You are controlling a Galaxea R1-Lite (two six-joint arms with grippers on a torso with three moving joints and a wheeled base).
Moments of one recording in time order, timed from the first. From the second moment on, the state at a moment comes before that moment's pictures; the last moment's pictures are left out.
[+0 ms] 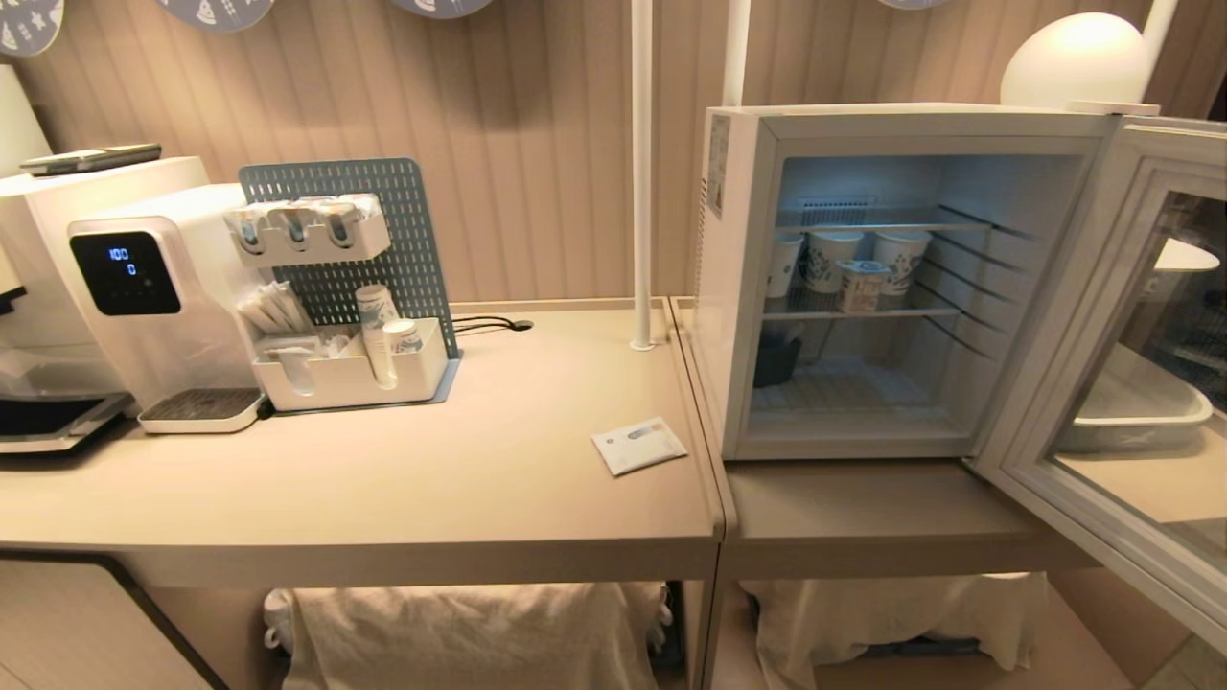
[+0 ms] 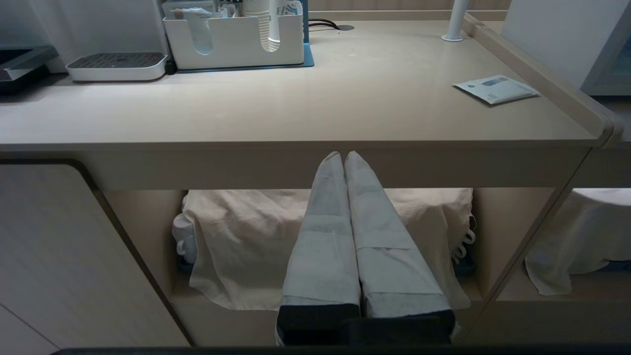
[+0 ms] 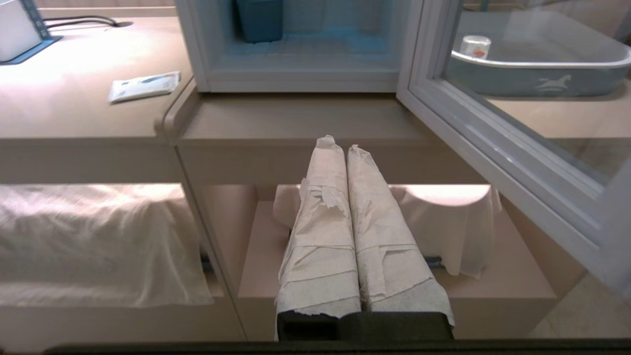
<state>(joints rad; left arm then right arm) 0.00 0.00 0.00 0.00 0.00 -0.01 0.00 0.00 -0.02 0.05 0.01 -0.05</state>
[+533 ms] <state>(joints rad) 0.00 0.00 0.00 0.00 0.00 -0.01 0.00 0.00 -0.02 0.05 0.01 -0.04</state>
